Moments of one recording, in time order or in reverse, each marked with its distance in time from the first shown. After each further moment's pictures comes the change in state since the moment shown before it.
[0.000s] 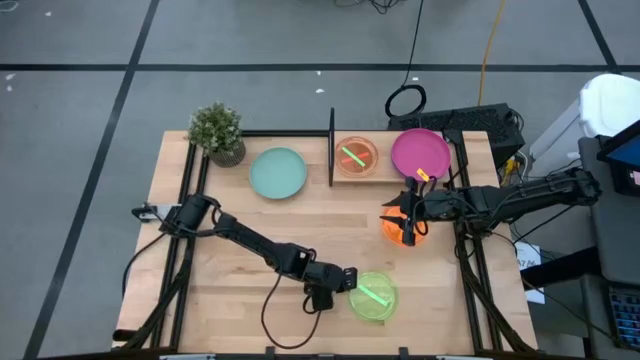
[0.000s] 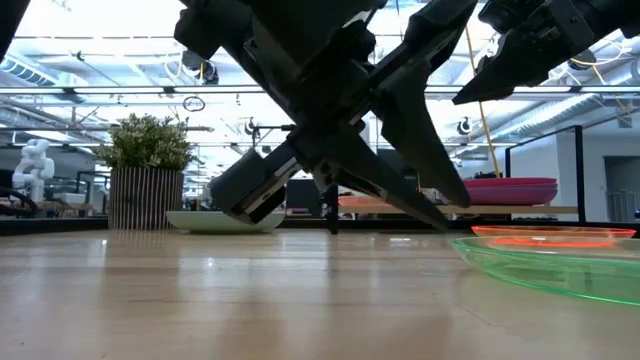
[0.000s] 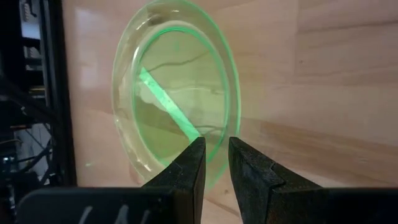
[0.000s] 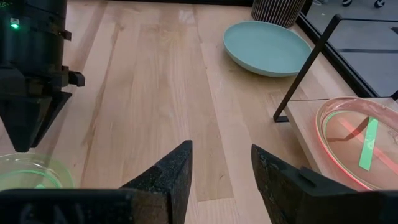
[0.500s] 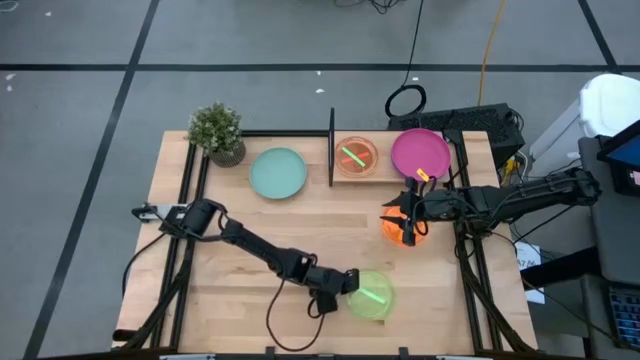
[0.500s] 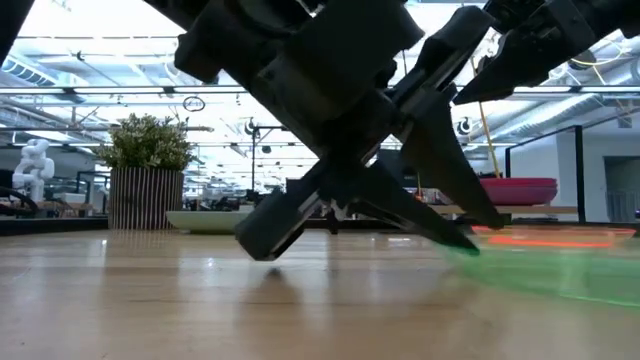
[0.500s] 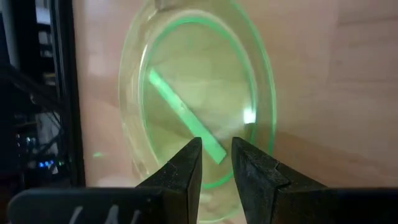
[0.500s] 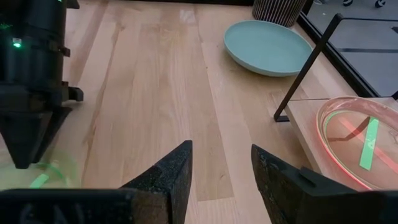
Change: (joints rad) left arm -0.017 0.066 0.000 0.122 -0.076 -0.026; right arm 0.000 0.000 0.000 -0.001 -0.002 -0.001
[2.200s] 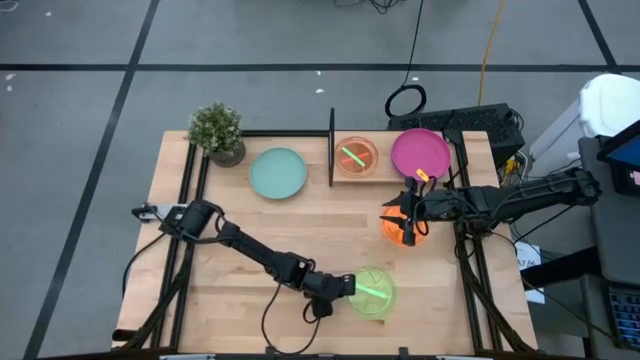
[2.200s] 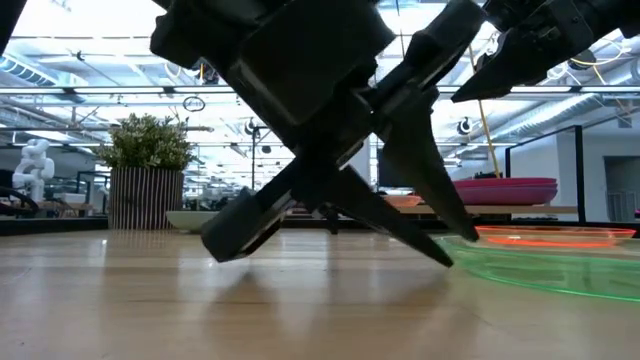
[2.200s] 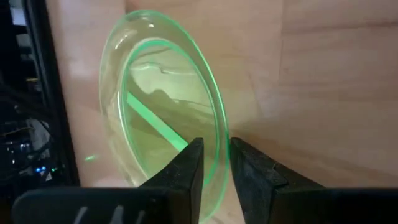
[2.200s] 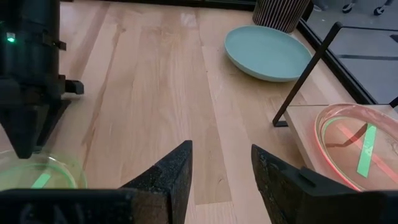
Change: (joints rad) left arm -0.029 -0.014 0.000 -0.083 -0.049 0.031; right arm 0.000 -0.001 0.000 0.014 0.000 -0.026
